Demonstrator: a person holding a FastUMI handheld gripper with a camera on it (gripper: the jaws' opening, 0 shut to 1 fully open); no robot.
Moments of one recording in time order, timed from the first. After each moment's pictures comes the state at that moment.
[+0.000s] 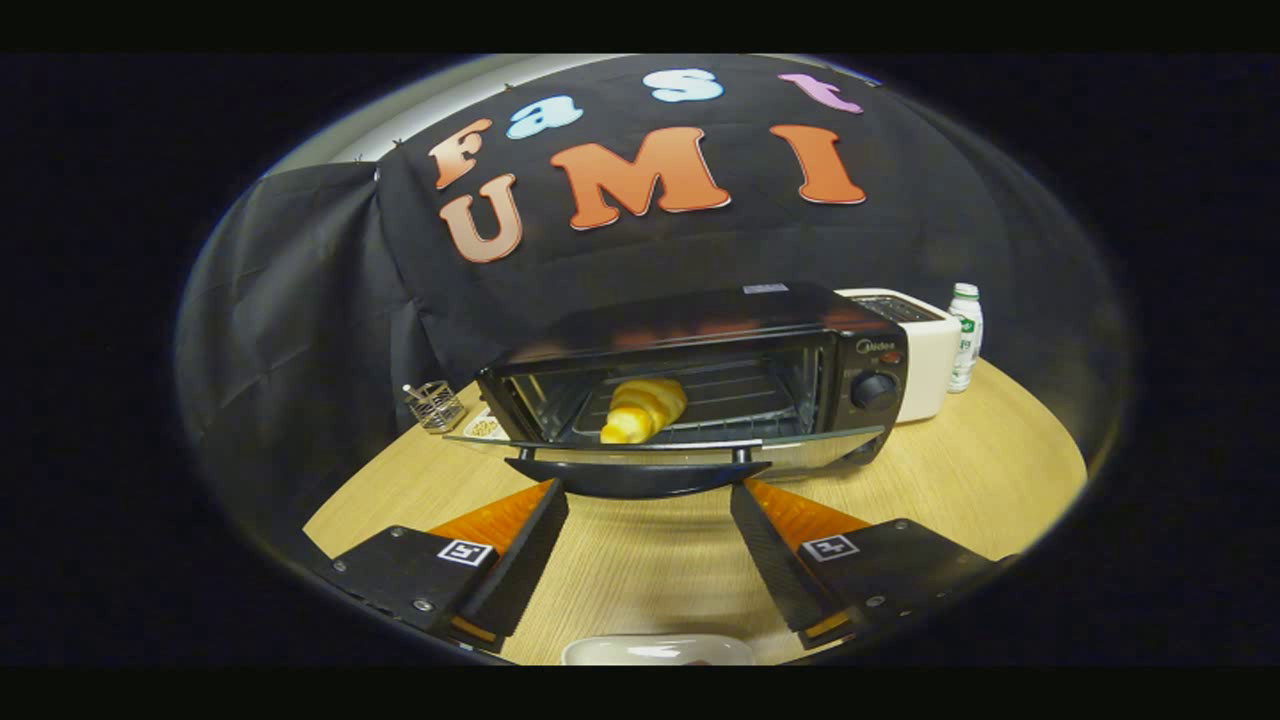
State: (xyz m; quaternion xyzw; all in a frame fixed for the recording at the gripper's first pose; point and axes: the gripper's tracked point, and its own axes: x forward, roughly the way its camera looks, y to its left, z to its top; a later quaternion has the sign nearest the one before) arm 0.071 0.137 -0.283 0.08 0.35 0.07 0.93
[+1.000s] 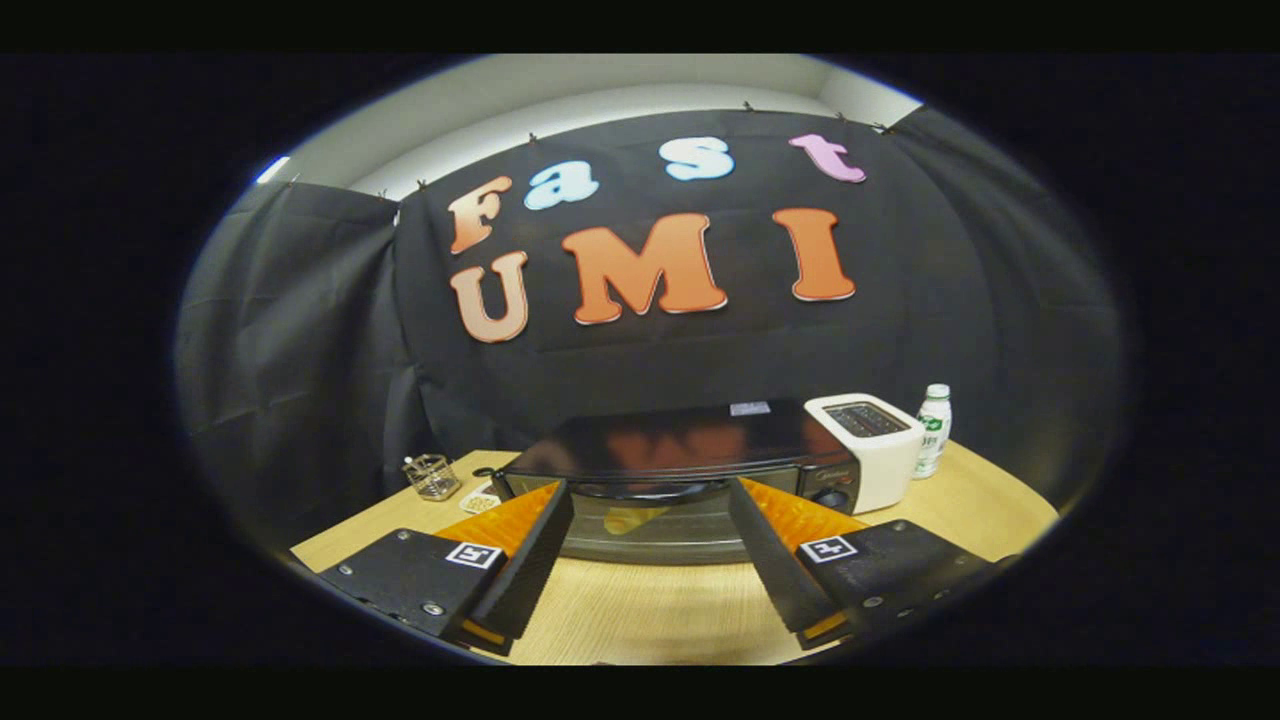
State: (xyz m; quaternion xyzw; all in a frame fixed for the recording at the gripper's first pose) arm 0.091 0.119 -0.172 0.07 0.19 0.05 0.98
